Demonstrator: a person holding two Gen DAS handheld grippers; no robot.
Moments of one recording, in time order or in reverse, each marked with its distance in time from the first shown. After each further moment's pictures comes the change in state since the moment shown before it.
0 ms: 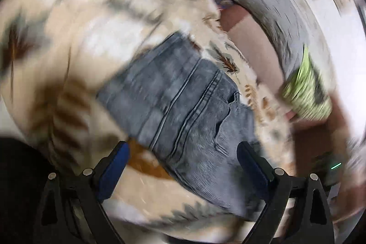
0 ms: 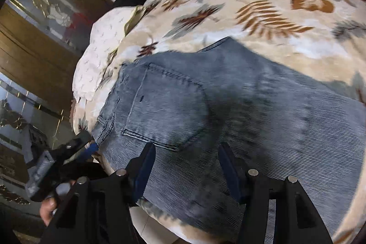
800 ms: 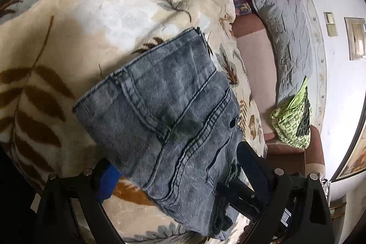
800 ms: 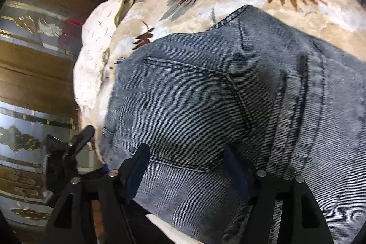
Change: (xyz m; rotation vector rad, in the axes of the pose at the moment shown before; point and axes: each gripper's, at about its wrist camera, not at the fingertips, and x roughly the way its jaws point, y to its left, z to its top) left arm 0.038 0.017 0.031 -0.184 0.047 -0.095; right arm 0.056 0.002 0.025 0.175 0.126 0.101
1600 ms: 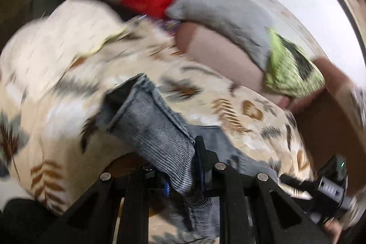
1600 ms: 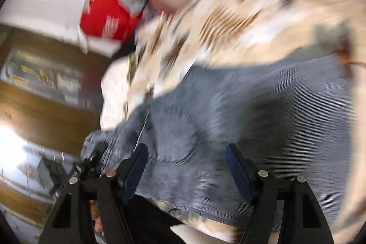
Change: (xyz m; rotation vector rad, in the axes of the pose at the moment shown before) left arm -0.030 -0.151 -0.073 0.689 -0.236 0.164; right arm -0.137 -0.090 -0.054 0.200 -0.347 0.144
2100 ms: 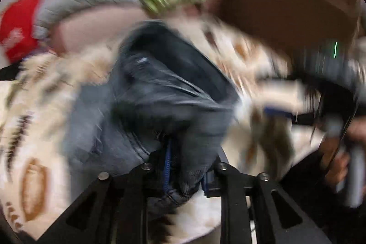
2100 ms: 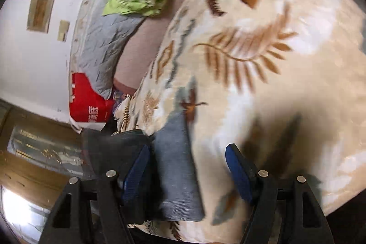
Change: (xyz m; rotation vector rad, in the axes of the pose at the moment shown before) left arm 0.064 -0.219 -0.158 0.682 0.299 -0.169; right arm -0.148 -0.154 -0.022 0.298 -0.320 -0.016
